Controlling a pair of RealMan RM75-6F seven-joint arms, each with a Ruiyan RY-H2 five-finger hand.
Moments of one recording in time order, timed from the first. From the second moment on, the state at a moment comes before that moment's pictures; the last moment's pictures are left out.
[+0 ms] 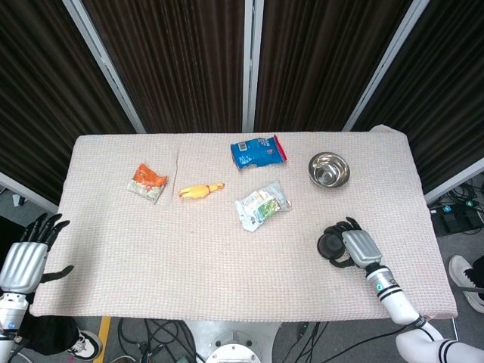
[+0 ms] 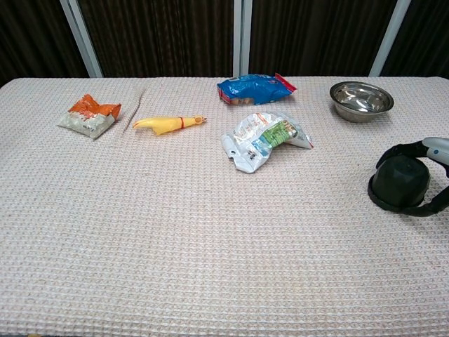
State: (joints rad) left arm -0.13 -1.19 -0.01 -1.45 1.53 1.44 -0.06; right arm 0.45 -1.50 0.01 -1.20 -1.43 0.99 0.23
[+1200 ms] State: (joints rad) left arm -0.13 -1.18 -0.02 -1.46 1.53 1.45 -0.06; right arm 0.44 -1.42 0.01 -1.31 -1.44 1.01 0.18
